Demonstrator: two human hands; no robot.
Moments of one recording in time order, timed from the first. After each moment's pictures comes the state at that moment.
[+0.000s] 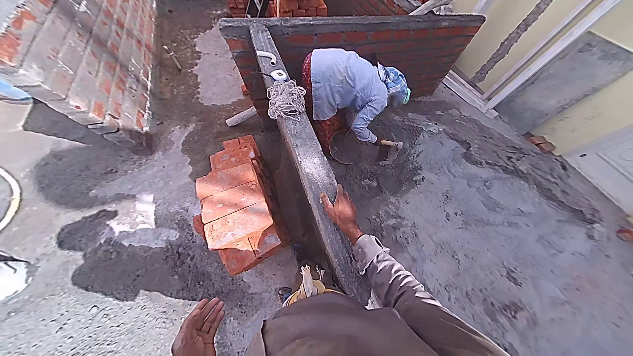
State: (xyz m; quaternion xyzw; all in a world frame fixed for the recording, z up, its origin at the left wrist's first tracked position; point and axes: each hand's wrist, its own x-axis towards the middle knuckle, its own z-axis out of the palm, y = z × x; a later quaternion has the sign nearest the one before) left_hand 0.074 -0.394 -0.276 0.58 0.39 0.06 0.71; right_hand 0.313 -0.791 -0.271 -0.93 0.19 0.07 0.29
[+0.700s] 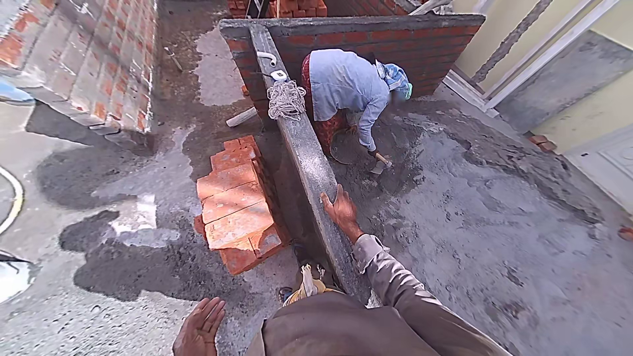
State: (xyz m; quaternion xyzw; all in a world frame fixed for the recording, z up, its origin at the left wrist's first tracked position) left_hand 0.076 -0.396 -0.272 0.59 0.39 0.06 0.70; right_hand 0.313 -0.790 -0.271 -0.93 0.20 0.07 0.29
